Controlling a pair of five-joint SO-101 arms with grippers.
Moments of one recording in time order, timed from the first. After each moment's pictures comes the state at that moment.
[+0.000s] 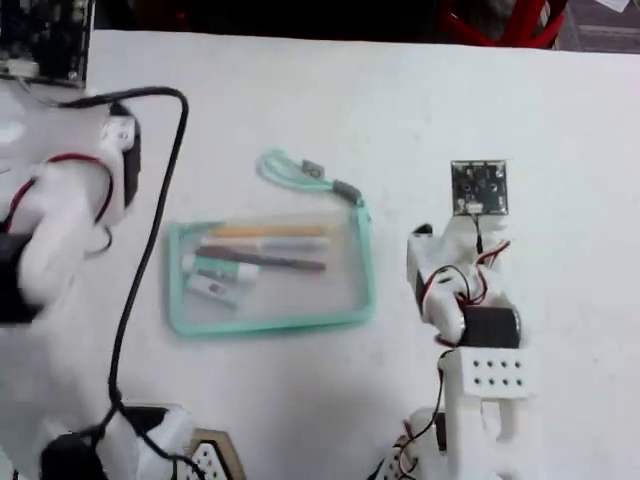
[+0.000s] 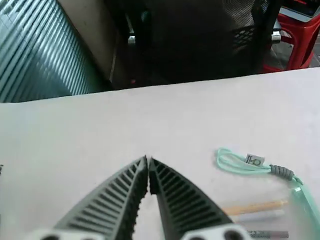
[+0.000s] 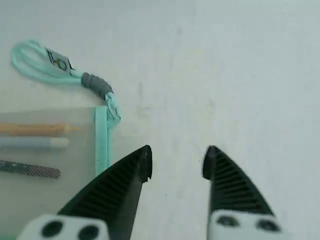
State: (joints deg) left arm -5.3 -27.7 -27.8 93.8 -9.6; right arm -0.7 -57.9 55.9 49.8 4.5
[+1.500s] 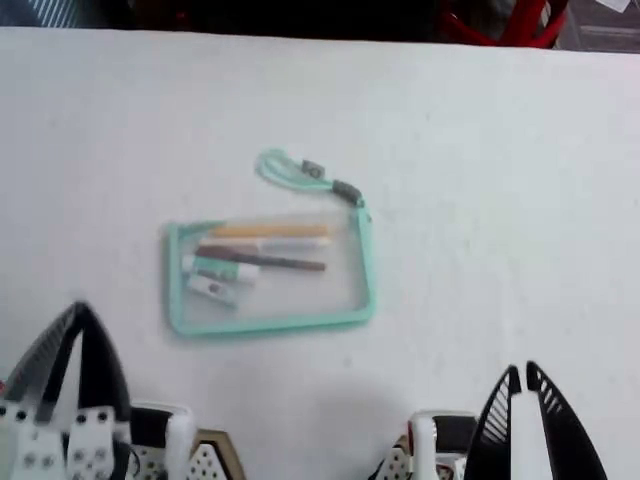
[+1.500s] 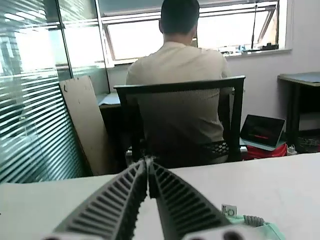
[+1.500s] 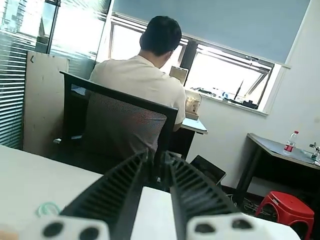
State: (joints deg) left arm 0.2 -104.7 29.1 83.4 -5.8; right arm -1.4 -103.6 14.4 86.3 16.9
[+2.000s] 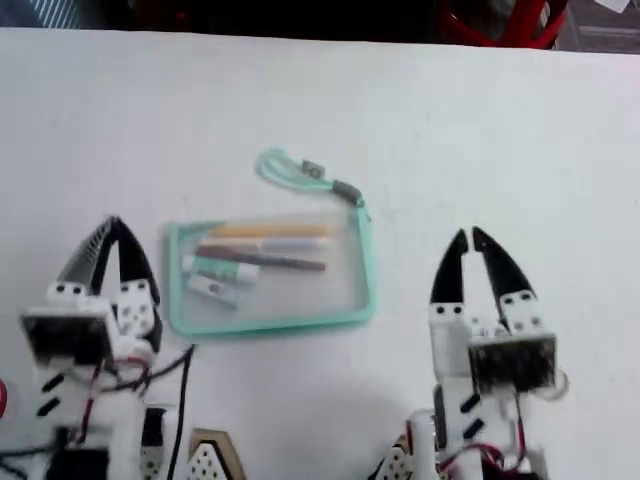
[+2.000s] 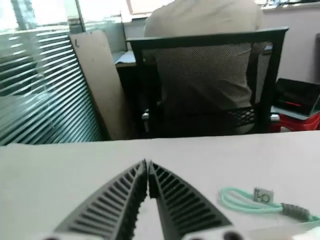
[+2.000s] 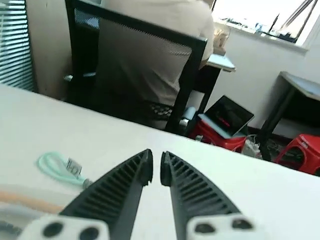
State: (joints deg) left arm -8.3 -104.7 65.9 55.1 -5.8; right arm -2.8 -103.5 57.8 59.4 16.9
